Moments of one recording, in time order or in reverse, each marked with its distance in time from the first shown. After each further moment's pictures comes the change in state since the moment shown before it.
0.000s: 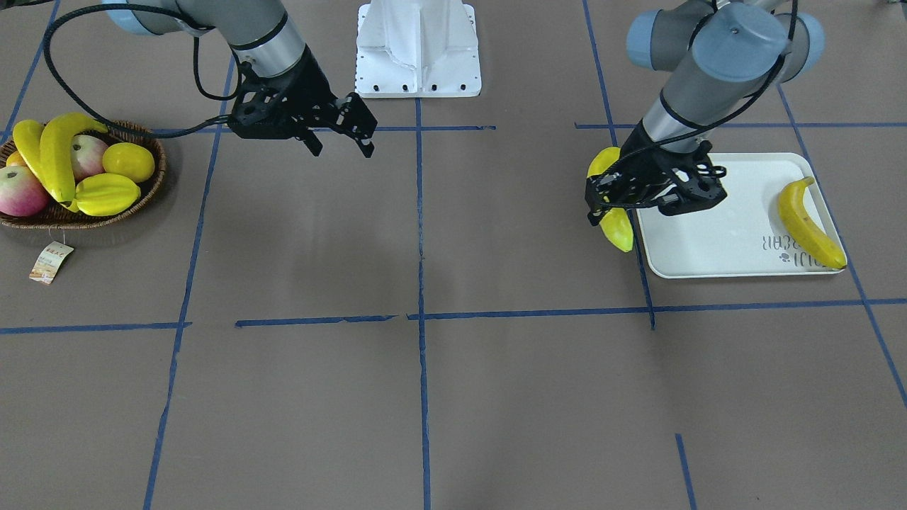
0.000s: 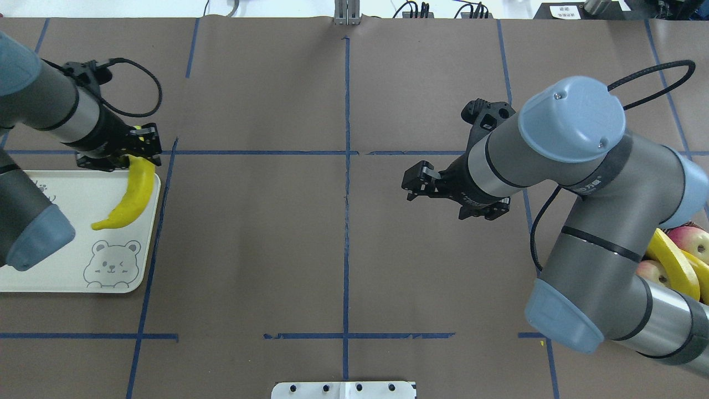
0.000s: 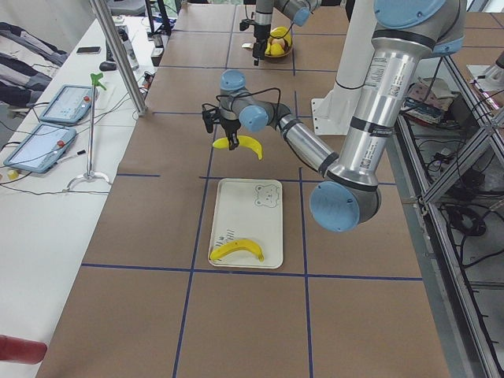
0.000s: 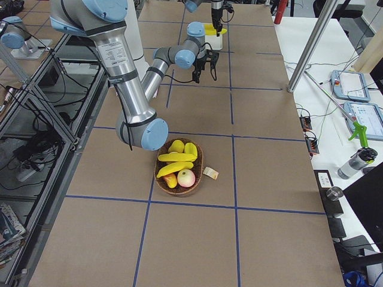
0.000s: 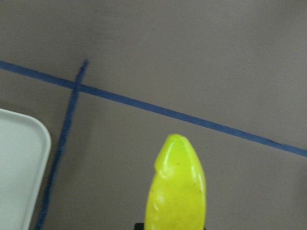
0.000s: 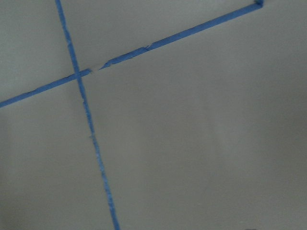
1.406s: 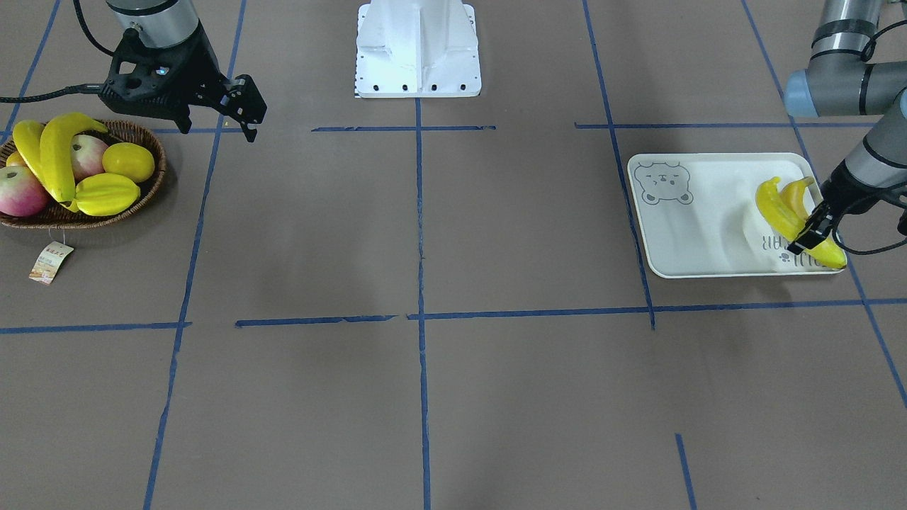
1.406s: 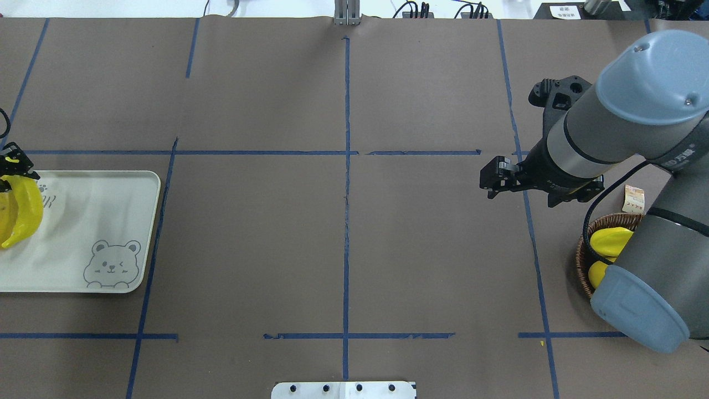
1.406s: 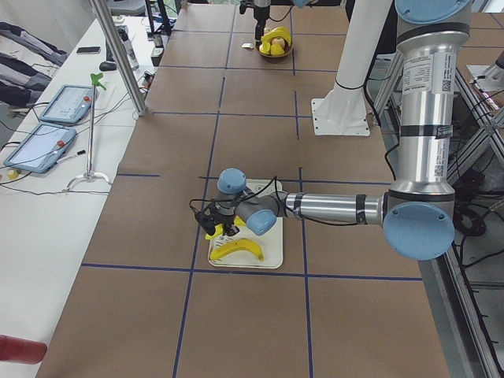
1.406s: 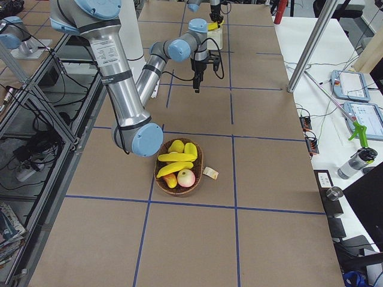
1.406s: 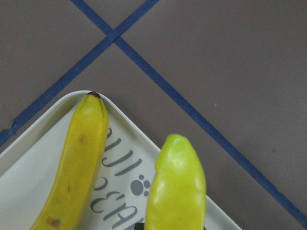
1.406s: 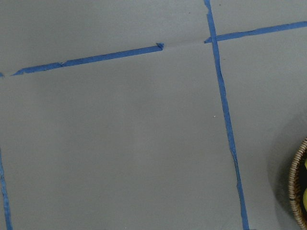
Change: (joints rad) left arm -0.150 0.260 0.412 -0.654 -0.010 -0.261; right arm 0.100 -0.066 0.129 -0.302 0.006 -0.280
